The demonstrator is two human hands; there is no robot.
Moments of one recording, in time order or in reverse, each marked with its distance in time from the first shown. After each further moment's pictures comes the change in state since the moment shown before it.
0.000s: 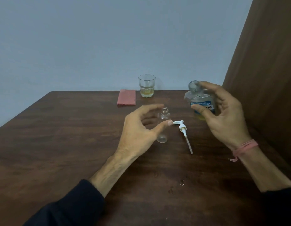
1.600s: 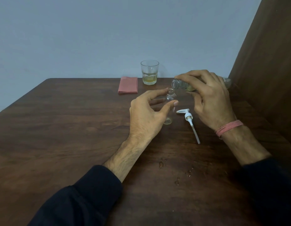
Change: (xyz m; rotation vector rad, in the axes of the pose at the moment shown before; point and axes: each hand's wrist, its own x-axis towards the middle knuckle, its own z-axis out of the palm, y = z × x) left_hand 0.017 -0.014 0.024 -0.003 0.195 0.026; right_hand 0.019 0.016 0.043 -0.697 -0.050 -0.284
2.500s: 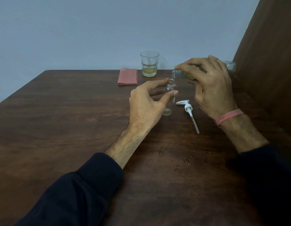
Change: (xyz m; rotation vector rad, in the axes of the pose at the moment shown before) left_hand 0.000 0.002 -0.003 0.037 -0.023 -0.011; right_hand 0.003 -0.007 -0.010 -0.090 -0.025 -0.022
